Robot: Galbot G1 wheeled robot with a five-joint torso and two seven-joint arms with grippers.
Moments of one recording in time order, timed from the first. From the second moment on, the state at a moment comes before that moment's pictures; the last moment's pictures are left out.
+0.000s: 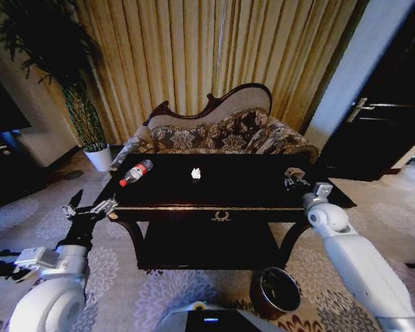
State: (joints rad) left arm 1.75 -1.18 -0.88 -2.50 -0.61 0.12 -0.21; right arm -1.06 0.84 0.57 1.68 0.73 -0.32 0.14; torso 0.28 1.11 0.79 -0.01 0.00
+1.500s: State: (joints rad) left arm 1.76 -1.20 -0.87 -2.50 -0.60 0.12 -0.21; right arm -1.22 0.83 0.70 2.01 0.81 -0.26 0.20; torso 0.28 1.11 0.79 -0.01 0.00
